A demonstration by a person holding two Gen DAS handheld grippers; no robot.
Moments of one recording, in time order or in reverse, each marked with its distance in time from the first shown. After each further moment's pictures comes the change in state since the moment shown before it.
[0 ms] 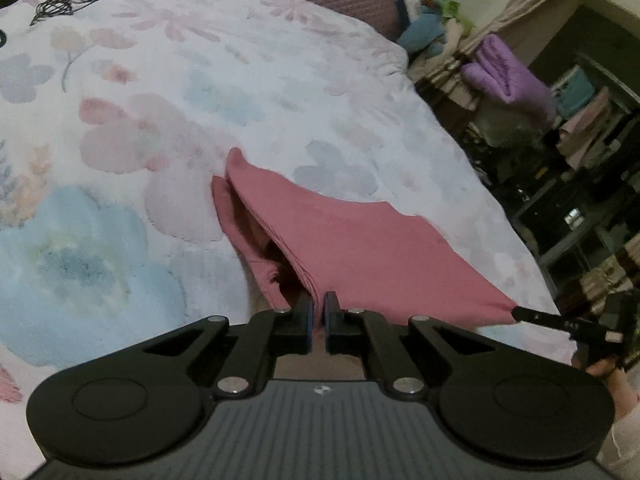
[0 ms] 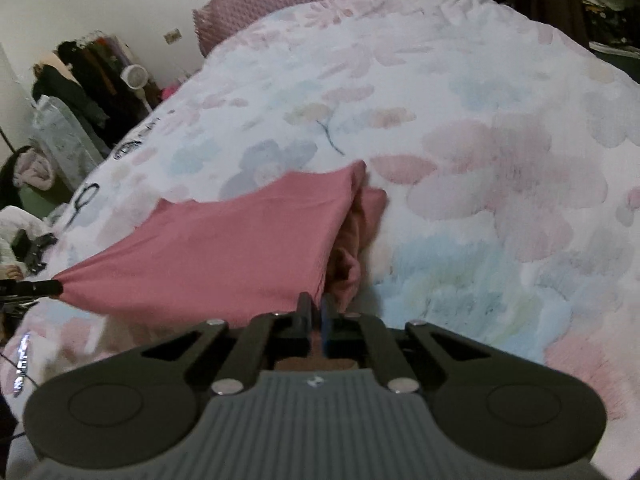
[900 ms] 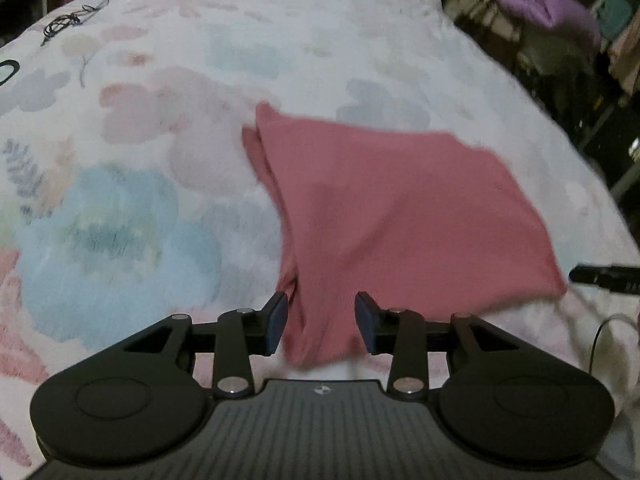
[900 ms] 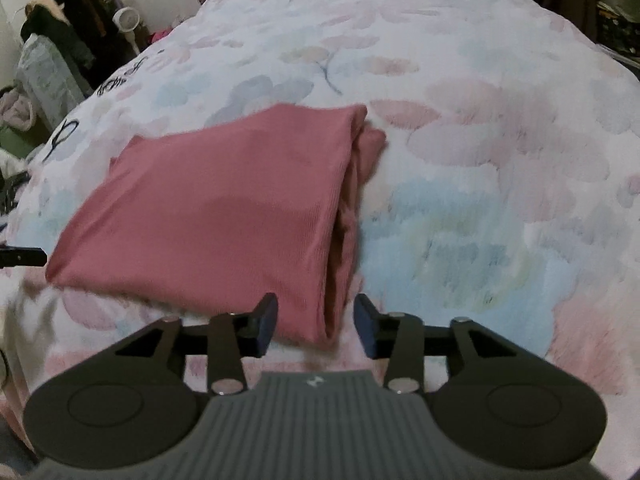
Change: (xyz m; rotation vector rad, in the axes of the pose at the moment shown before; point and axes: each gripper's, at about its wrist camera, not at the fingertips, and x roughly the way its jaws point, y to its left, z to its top) left arm 0.040 -0.027 -0.016 0.115 0.107 0.248; right arm 0.031 0.015 -0.025 -0.082 0.131 -0.099
